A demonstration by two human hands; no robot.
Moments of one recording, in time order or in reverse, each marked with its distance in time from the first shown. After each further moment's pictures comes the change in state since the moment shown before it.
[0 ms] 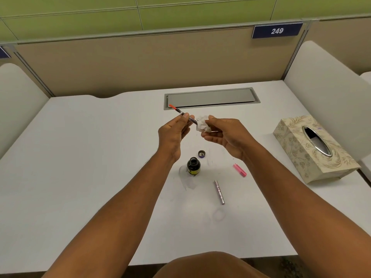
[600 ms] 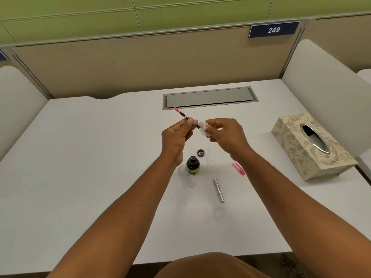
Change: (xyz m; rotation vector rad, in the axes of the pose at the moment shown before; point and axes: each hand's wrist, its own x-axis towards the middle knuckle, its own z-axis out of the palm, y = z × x) left_hand -0.006 -0.015 0.002 0.094 -0.028 0.036; right_hand 0.002 0.020 -0.001 -0.511 0.228 -0.243
